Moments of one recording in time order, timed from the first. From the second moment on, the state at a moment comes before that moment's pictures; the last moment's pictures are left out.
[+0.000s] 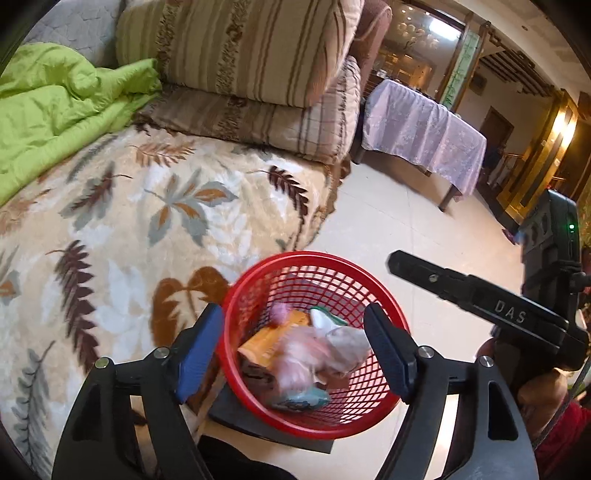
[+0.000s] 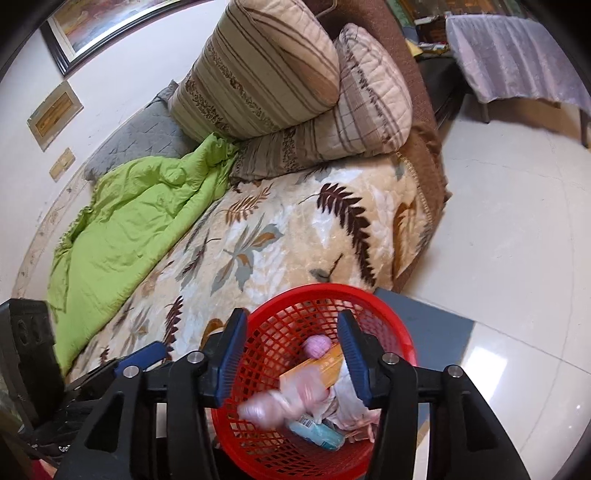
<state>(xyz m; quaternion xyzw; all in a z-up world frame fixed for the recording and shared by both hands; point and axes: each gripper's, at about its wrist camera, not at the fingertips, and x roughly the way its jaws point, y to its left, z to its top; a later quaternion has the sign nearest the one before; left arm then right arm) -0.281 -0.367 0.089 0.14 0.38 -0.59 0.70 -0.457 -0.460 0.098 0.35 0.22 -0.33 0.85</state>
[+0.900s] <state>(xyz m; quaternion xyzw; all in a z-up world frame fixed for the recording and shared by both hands) -0.286 -0.139 0.113 0.20 0.18 -0.34 0.90 -0.411 -0.255 0.136 0.12 0.28 -0.50 0.81</state>
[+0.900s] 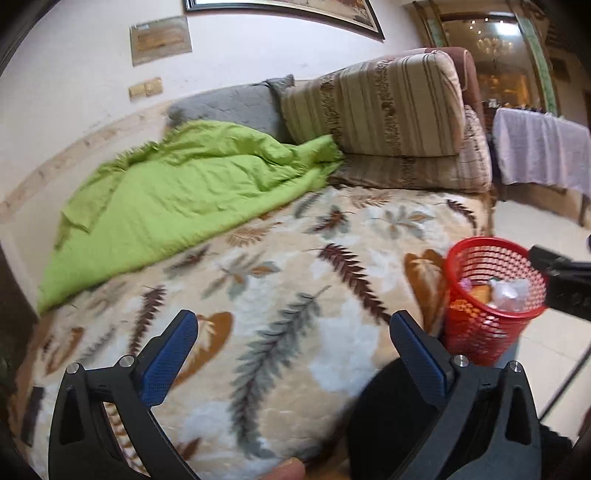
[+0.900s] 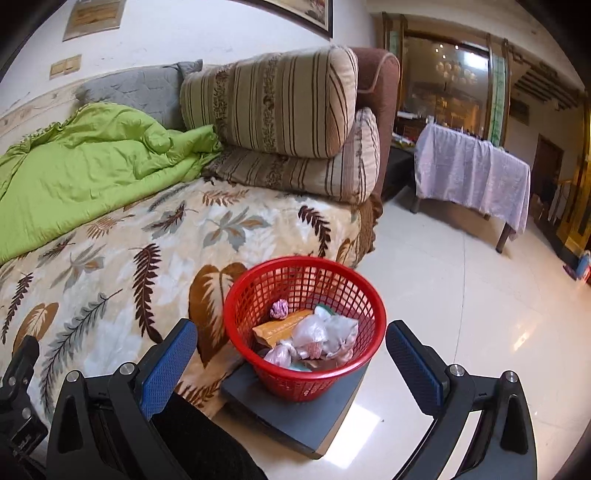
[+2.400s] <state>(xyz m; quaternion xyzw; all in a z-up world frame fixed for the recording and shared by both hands) -0.281 -0.136 0.107 0.18 0.20 -0.36 0.89 -0.406 -0.251 0.132 0.11 0.29 -0.48 0.82</state>
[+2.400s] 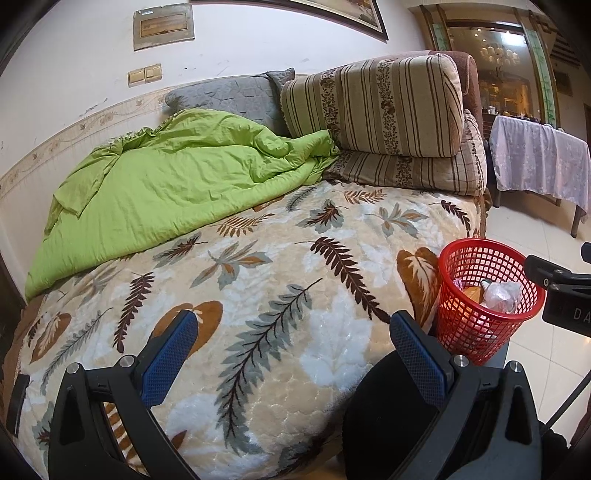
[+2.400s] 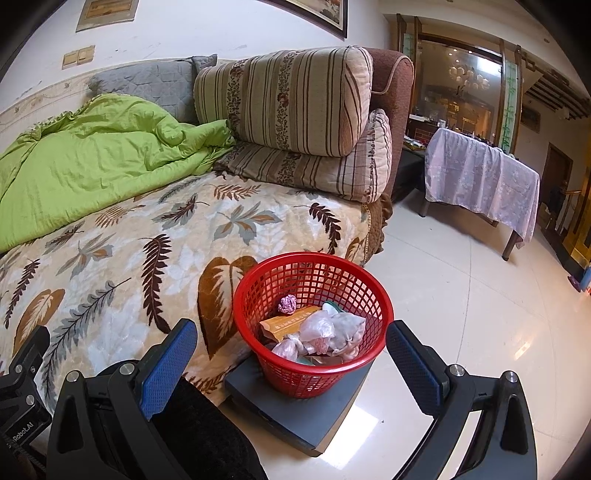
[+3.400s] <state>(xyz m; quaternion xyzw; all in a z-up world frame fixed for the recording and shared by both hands) -0.280 -0.135 0.108 0.18 0.20 -0.36 0.89 -0.400 -0.254 0.128 0.11 0.30 -0.47 0.82</state>
